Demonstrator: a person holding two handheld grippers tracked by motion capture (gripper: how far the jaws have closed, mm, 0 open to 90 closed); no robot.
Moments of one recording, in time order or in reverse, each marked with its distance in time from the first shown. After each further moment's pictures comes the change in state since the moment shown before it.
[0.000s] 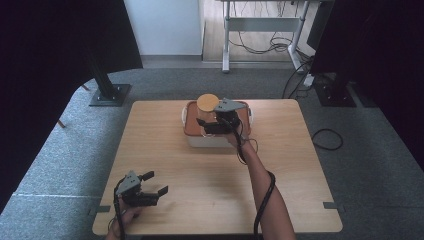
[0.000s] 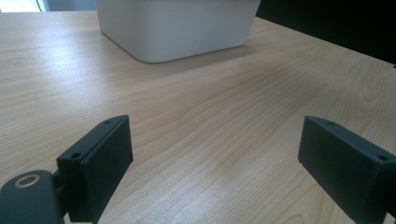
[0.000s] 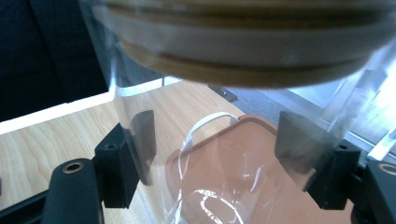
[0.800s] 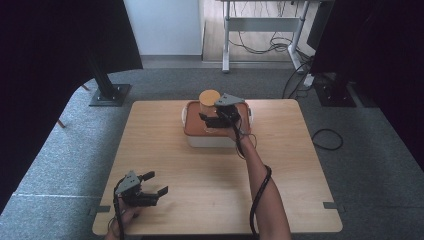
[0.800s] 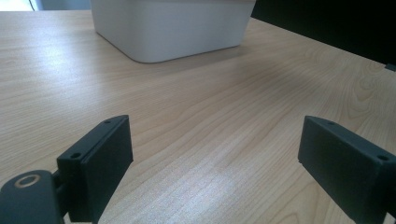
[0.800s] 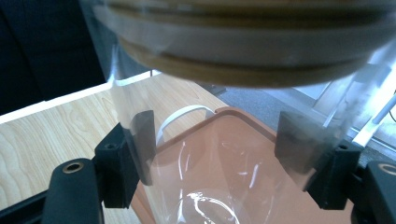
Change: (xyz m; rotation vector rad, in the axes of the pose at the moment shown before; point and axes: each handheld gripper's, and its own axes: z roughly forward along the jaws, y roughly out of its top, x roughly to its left) left arm 0.002 0.000 0.000 0.000 -0.025 -0.006; right arm -0.022 -0.006 0.021 0.034 -0.053 0.024
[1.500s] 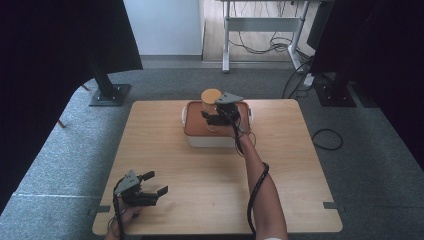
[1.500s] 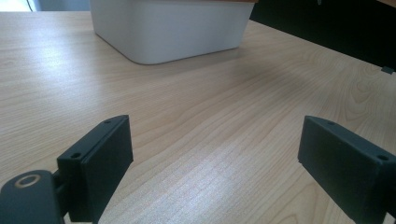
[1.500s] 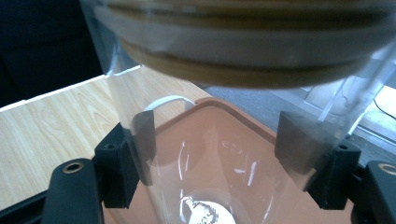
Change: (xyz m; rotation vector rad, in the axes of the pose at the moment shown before) left arm 0.002 0.000 -0.001 -0.009 -0.006 -0.007; right arm -0.014 -0.009 0.015 0.026 -0.055 0.019
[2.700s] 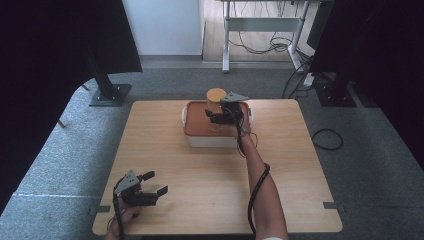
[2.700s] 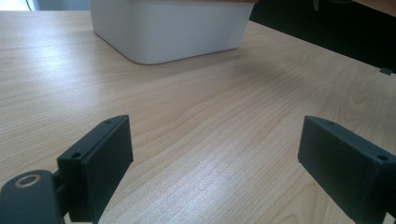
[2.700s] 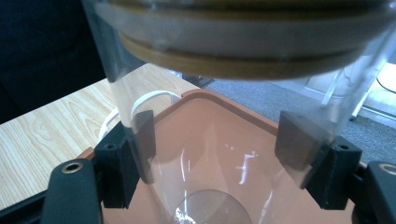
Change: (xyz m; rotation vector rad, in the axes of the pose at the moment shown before) left arm 0.001 0.000 0.000 0.001 -0.003 -0.003; right arm -0.016 -0.011 0.004 0.003 -0.010 0.103
